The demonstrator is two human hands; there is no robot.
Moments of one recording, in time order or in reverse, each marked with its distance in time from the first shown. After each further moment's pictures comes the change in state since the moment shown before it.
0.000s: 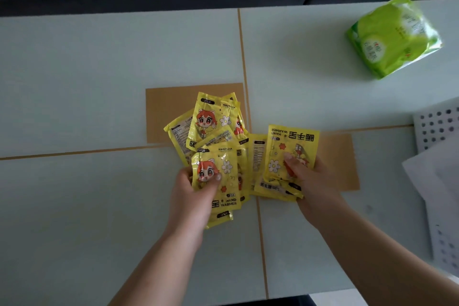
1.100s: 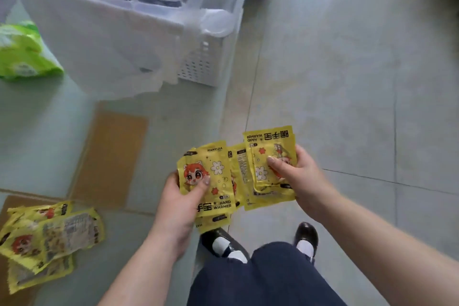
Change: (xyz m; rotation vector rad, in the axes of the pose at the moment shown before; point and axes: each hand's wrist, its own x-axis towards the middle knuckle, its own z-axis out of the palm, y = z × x) left_hand -0.176 -0.044 0.083 0.729 -1.027 0.148; right_hand -0.259 0.164 -0.166 0.673 0.706 -0.081
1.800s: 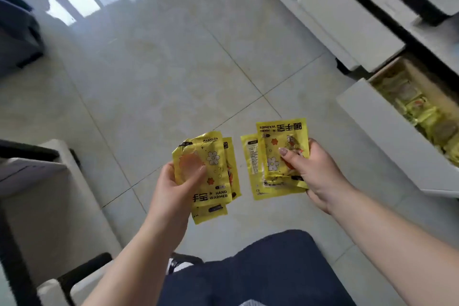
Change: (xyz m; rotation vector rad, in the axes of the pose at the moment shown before) left_hand -0.163 -0.172 0.360 0.576 -0.505 0.032; right_hand -0.192 0.193 -0.408 0.567 0.615 -0.071
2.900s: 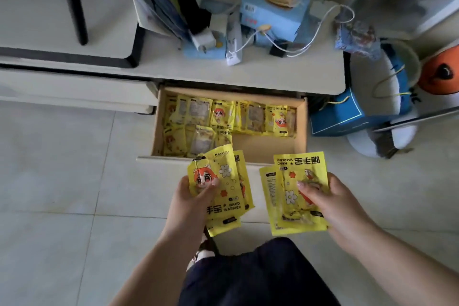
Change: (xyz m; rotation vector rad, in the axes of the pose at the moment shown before) left_hand 0.077 -0.095 0.641 0.648 -0.624 -0.221; right_hand 0.071 0.035 -0.533 0.486 0.772 0.286
